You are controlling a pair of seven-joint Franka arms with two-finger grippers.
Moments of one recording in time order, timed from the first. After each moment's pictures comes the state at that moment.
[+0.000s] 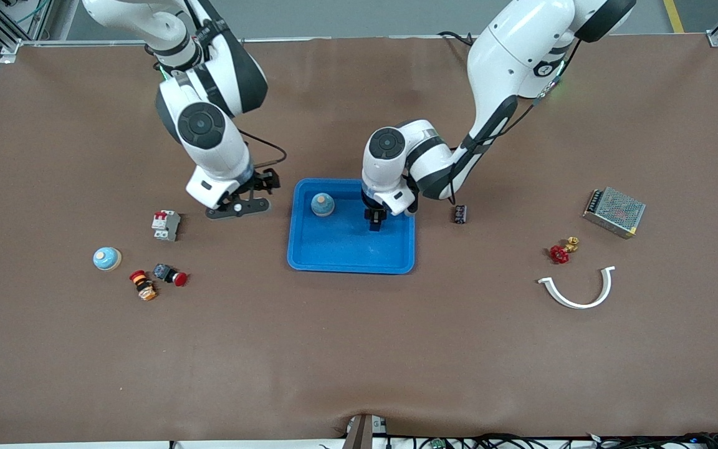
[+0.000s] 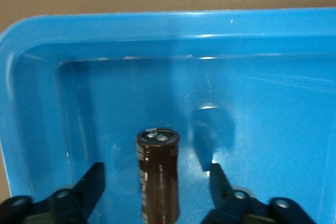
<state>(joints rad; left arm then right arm) -0.46 0.72 -0.39 -1.79 0.38 2.51 -2.56 0.54 0.14 -0.04 -2.03 -0.07 2.02 0.31</state>
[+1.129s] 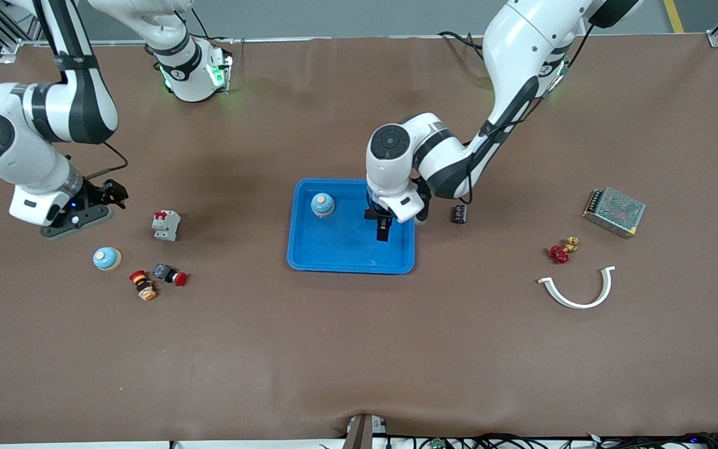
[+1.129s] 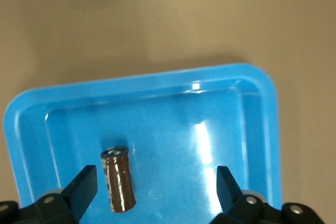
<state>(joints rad) -0.41 0.63 -0.39 -1.70 0.35 2.31 -2.35 -0.03 0.07 -0.05 -2.22 -0.19 2.27 -0.44</state>
